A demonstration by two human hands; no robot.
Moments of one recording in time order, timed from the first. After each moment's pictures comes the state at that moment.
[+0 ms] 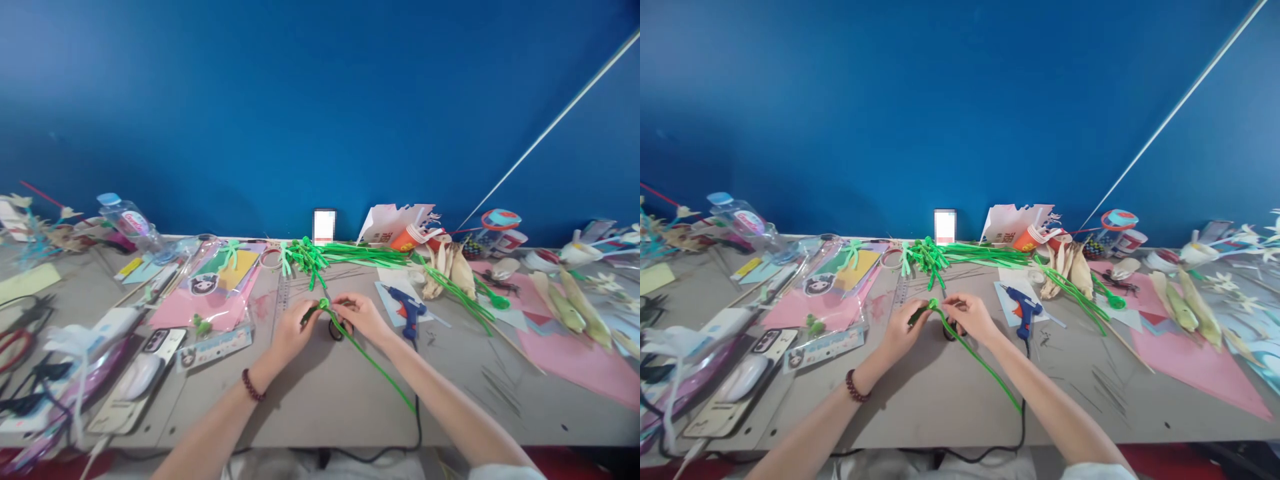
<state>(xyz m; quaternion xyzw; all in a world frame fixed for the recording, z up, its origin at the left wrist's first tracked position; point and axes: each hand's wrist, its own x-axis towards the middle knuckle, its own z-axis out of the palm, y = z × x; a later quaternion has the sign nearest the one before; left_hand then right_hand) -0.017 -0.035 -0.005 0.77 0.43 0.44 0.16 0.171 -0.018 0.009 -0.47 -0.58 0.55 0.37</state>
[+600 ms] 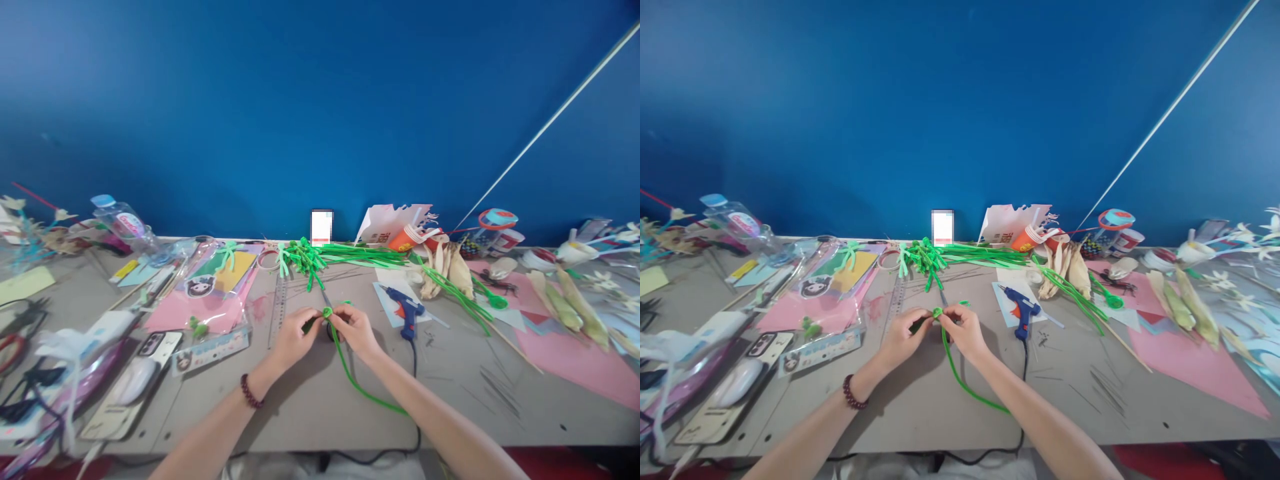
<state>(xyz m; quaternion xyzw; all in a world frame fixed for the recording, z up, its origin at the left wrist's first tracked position) -0.008 -0.041 -0.006 0.75 0.45 0.42 0.25 0.152 -0.038 -0.005 -0.50 -0.51 0.53 0.47</state>
